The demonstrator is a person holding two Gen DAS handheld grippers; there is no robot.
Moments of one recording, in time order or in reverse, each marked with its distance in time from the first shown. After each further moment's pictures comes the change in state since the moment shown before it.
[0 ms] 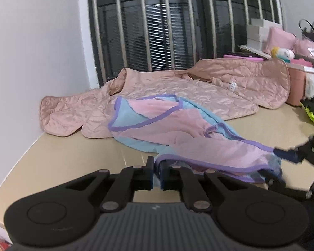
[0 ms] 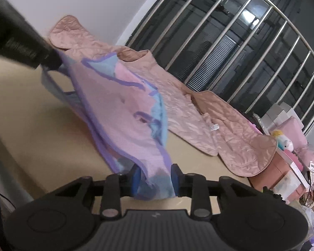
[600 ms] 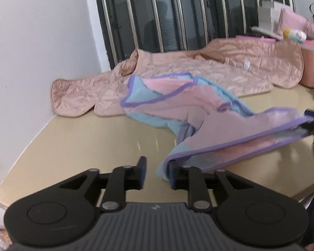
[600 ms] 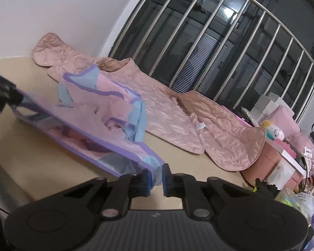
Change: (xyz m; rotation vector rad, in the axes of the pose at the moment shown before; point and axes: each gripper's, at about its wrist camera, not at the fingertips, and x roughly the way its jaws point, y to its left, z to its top) left arm 0.007 0.001 -0.023 0.031 0.106 0.083; right arm -0.016 -0.038 -0.007 0.124 -0.041 -0.023
